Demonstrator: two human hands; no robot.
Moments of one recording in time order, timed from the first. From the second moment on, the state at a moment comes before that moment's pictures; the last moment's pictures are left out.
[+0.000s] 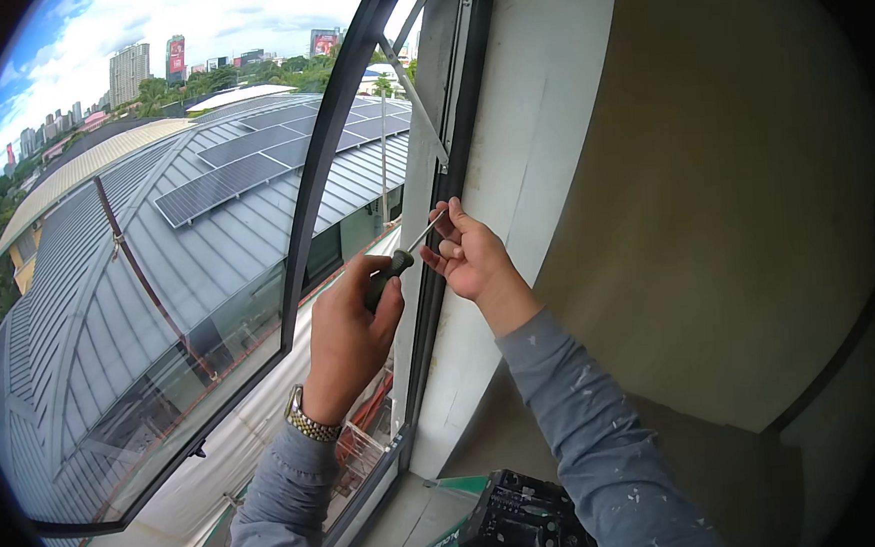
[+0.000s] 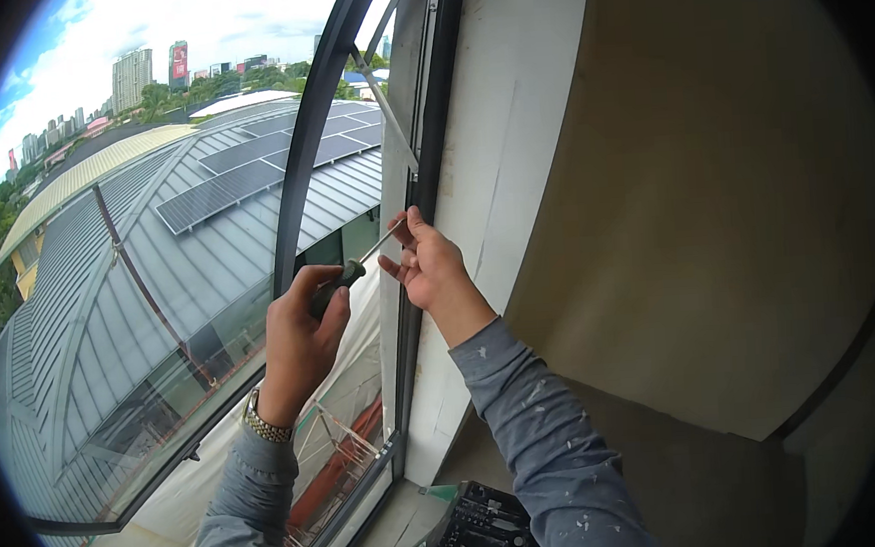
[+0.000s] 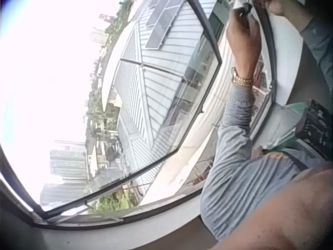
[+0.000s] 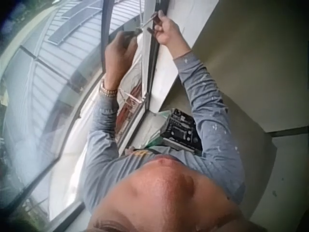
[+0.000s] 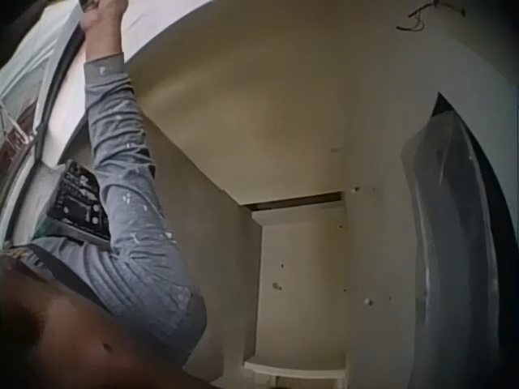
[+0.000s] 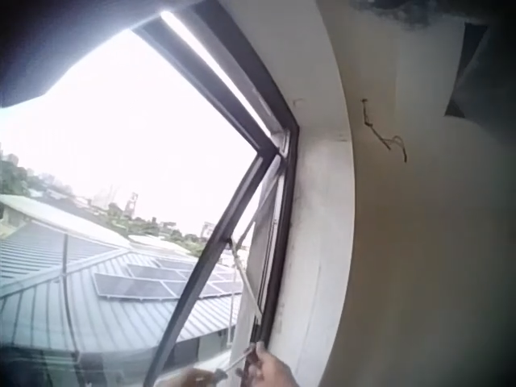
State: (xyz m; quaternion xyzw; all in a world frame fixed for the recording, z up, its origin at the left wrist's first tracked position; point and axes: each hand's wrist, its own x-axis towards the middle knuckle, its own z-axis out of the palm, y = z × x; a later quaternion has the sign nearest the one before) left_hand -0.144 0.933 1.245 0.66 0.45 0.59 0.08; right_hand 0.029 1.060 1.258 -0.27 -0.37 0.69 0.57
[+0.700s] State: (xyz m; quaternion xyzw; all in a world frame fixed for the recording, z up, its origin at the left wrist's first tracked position) left_hand -0.144 1.099 1.283 0.66 0.45 0.61 0.03; right_hand -0.012 1.207 1.283 -0.23 -0.25 0.66 0.67
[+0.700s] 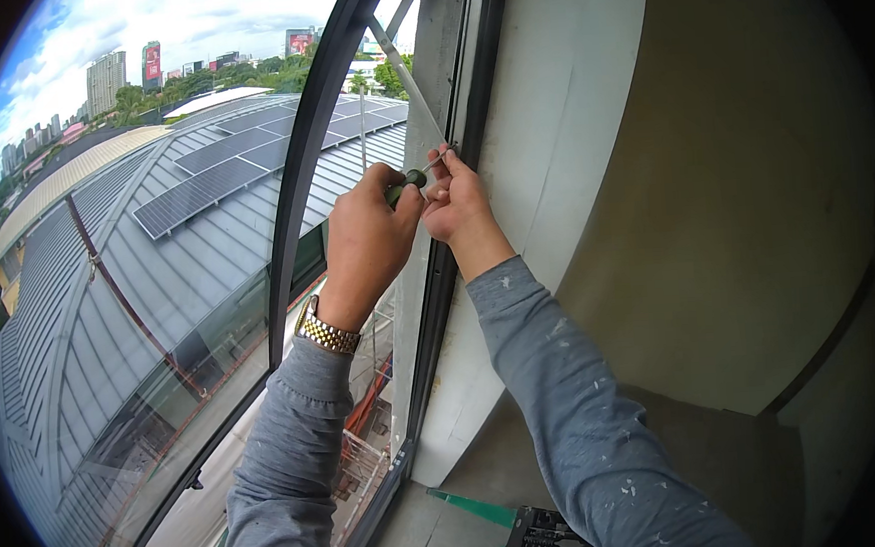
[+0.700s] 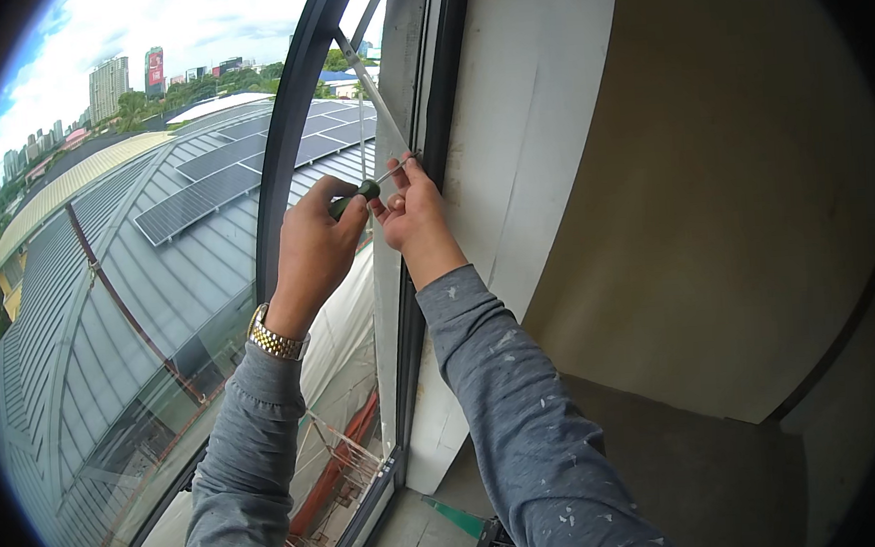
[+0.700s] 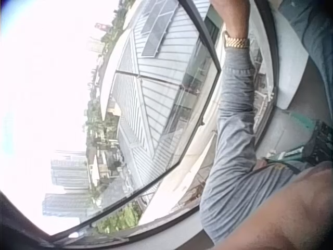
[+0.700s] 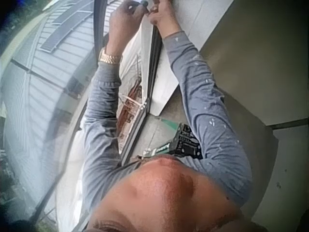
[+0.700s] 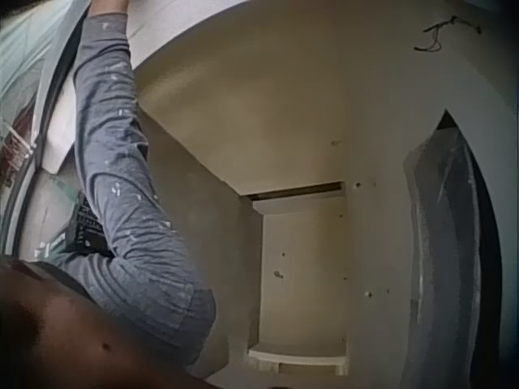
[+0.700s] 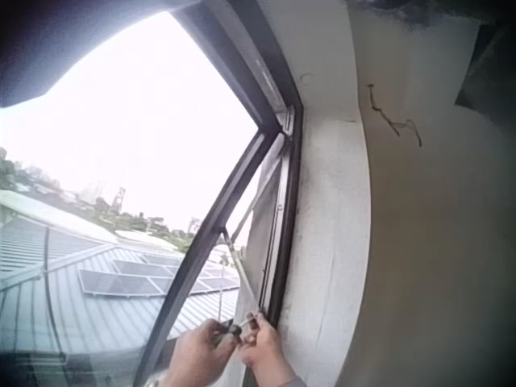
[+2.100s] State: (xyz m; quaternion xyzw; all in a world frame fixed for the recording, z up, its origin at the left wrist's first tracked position) left_hand -0.040 0.808 1.042 0.79 0.31 0.42 0.33; right_hand 0.288 0.730 1.055 -0.72 -0.56 0.15 0.38
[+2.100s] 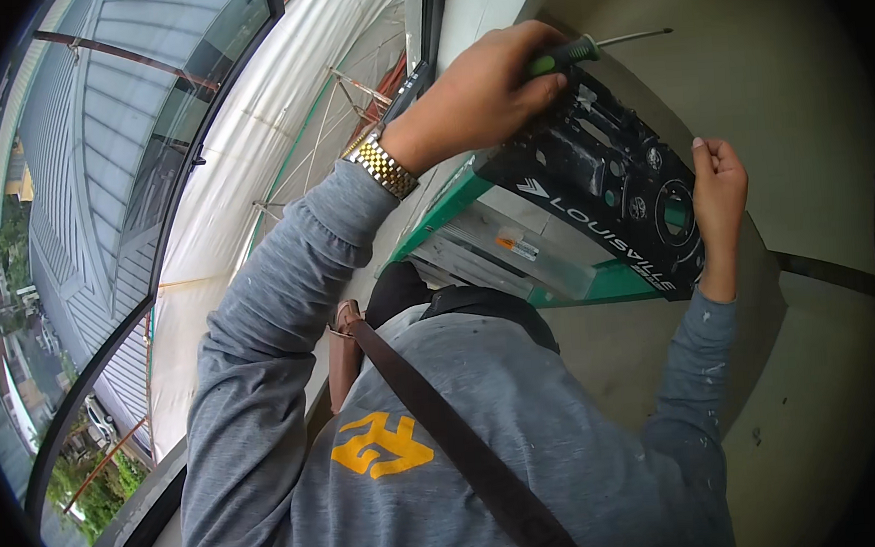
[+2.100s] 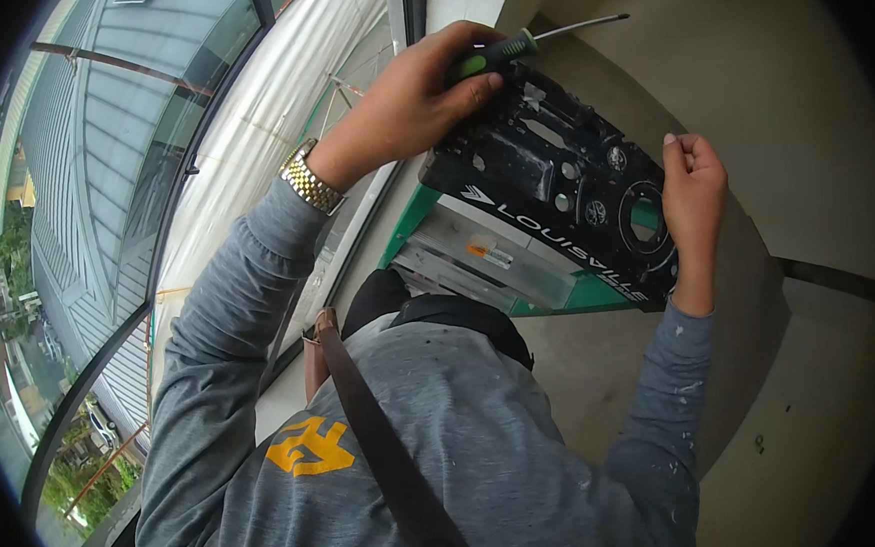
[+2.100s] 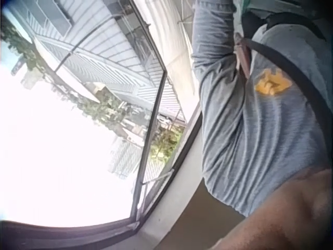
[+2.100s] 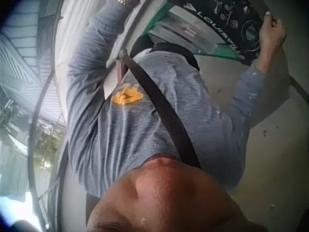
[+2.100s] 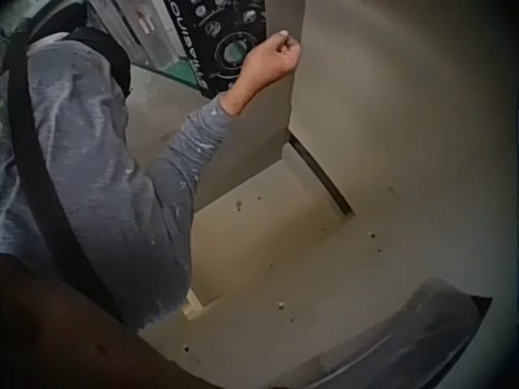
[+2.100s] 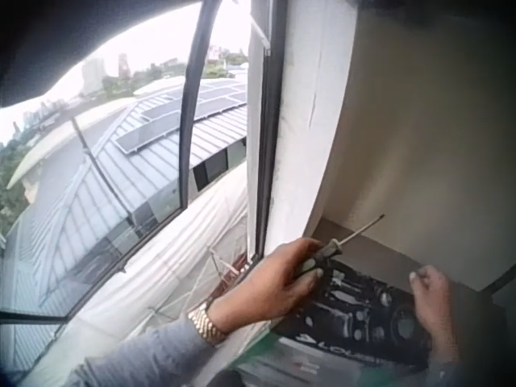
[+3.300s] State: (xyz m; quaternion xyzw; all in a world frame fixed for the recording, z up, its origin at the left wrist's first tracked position) left_hand 0.013 0.820 1.063 0.78 0.36 0.40 0.32; right_hand 0.227 0.660 1.052 -0.78 -0.57 -0.07 0.25
